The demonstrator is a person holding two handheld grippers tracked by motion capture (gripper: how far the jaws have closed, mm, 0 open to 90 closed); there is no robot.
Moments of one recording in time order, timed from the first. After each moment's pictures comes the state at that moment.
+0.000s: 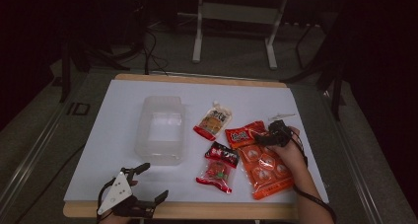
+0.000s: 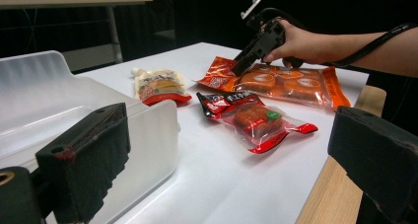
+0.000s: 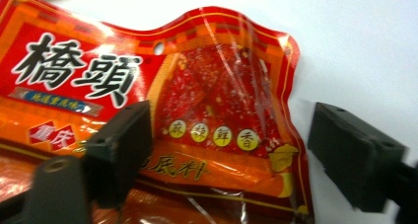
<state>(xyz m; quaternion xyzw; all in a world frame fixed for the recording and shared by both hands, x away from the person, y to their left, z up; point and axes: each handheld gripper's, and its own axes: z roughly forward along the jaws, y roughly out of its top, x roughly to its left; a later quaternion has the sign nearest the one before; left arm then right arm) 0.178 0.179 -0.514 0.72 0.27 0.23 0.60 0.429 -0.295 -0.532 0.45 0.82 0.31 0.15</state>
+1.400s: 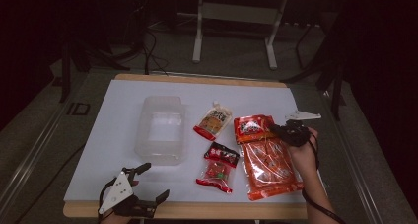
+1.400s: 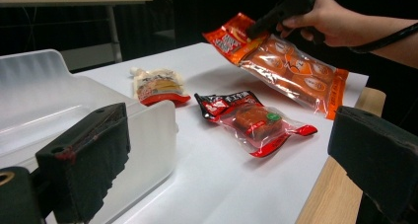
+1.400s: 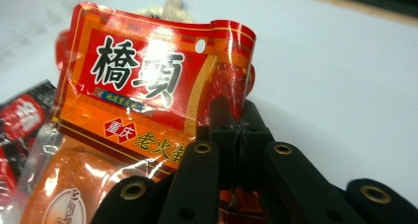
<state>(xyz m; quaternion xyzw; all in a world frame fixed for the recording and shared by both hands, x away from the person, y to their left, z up) 0.179 0.176 -0.514 0.71 0.28 0.23 0.60 0.382 -0.310 -0.461 0.42 0.80 0.39 0.19</state>
